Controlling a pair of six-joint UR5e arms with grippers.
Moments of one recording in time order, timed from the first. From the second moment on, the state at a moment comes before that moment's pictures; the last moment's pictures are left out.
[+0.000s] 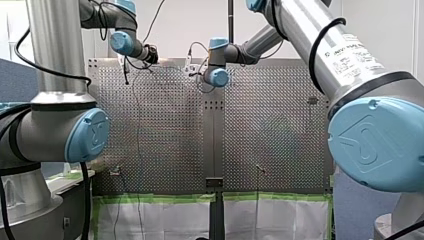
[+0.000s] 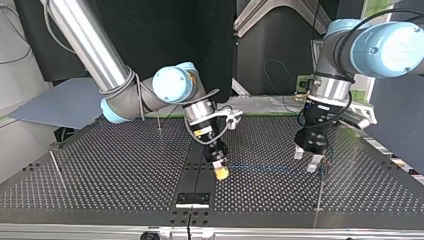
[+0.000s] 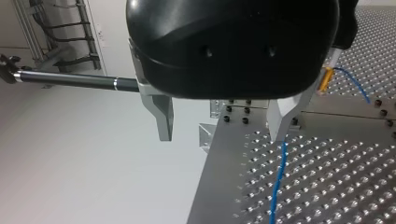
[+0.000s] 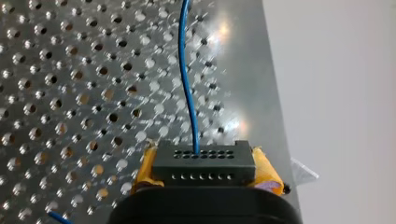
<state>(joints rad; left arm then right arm) -0.02 -1.43 -1.74 -3.01 -1.39 -1.79 2.35 -0.94 1.05 -0.39 1.52 1.70</state>
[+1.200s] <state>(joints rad) -0.08 -1.61 -1.67 -2.90 -1.51 -1.84 2.36 -0.94 1.02 -0.38 1.52 1.70</state>
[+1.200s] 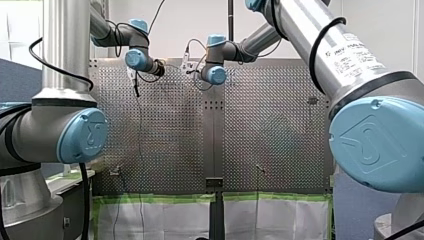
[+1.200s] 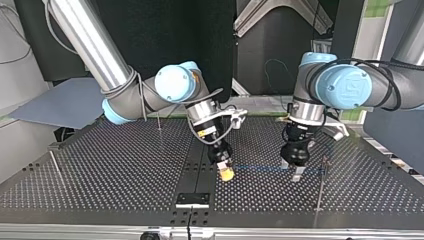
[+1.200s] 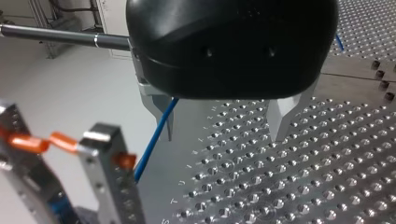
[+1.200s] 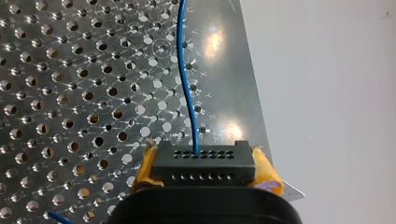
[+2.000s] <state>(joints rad) -0.08 -1.63 -1.63 -2.88 -1.52 -1.85 2.35 -0.94 1.02 -0.37 1.52 1.70</state>
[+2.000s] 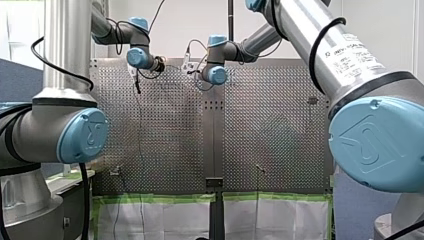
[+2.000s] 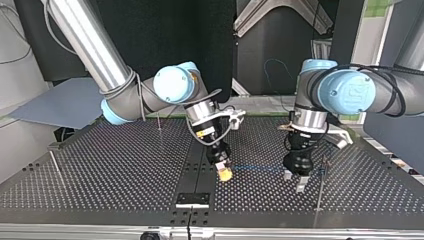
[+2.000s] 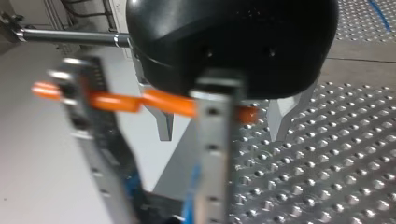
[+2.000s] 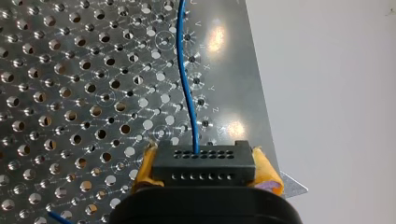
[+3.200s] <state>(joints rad) -0.11 -1.64 -1.63 -2.91 -1.63 -1.73 2.35 -0.94 1.02 -0.34 1.52 1.70</state>
